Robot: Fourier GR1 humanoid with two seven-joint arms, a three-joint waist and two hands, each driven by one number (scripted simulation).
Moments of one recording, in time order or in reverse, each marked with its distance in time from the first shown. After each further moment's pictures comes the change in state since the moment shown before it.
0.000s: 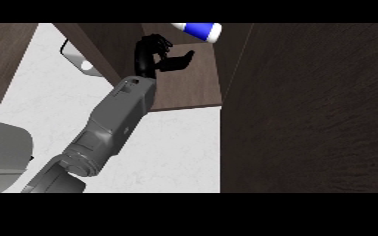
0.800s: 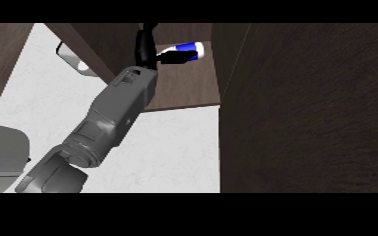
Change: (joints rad) left arm -0.095 0.001 0.009 0.083 -0.043 0.012 -0.094; right arm -0.020 -0.009 0.014 0.011 -0.021 0.027 0.004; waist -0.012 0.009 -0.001
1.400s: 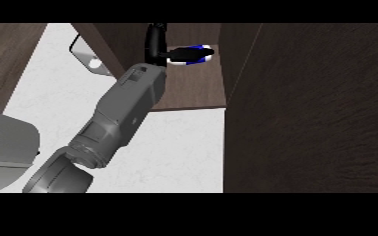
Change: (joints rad) left arm 0.000 -0.030 0.075 -0.093 0.054 -0.220 -0.115; right arm 0.022 -0.011 -0.012 -0.002 -0.017 0.012 0.013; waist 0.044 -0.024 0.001
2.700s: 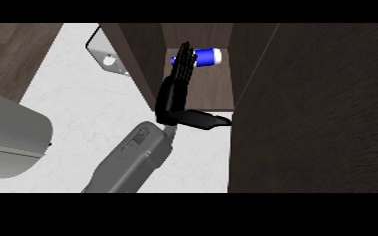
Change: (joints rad) left arm 0.562 -0.011 -0.334 -0.792 0.099 -0.093 0.084; right arm 0.019 0.048 0.106 -0.016 0.017 -0.073 0.050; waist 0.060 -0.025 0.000
